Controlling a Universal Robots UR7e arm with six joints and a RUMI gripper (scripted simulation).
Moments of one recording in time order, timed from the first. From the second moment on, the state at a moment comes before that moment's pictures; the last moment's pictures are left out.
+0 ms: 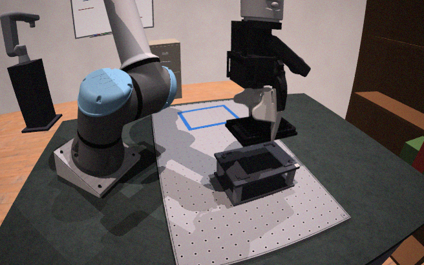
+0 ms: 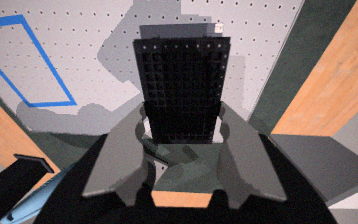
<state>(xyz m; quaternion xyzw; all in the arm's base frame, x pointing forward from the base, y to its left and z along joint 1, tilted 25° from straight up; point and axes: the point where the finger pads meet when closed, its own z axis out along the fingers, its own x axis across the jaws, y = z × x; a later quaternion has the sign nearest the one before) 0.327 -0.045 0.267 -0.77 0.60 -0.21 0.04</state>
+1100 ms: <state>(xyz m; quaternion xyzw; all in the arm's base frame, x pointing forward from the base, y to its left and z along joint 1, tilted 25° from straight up) 0.335 -0.048 0.248 -0.77 0.60 -0.21 0.04</state>
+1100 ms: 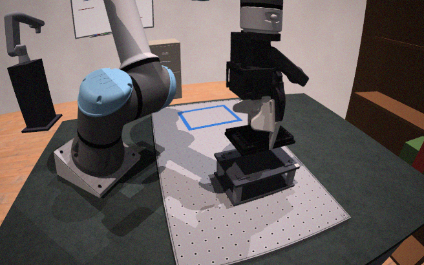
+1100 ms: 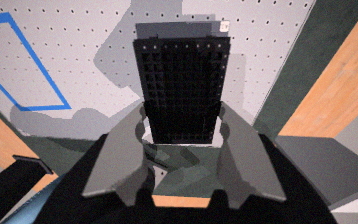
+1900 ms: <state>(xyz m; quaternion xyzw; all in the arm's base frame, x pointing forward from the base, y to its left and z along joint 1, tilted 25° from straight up) 0.348 -0.054 0.217 -0.77 0.60 -0.21 0.04</state>
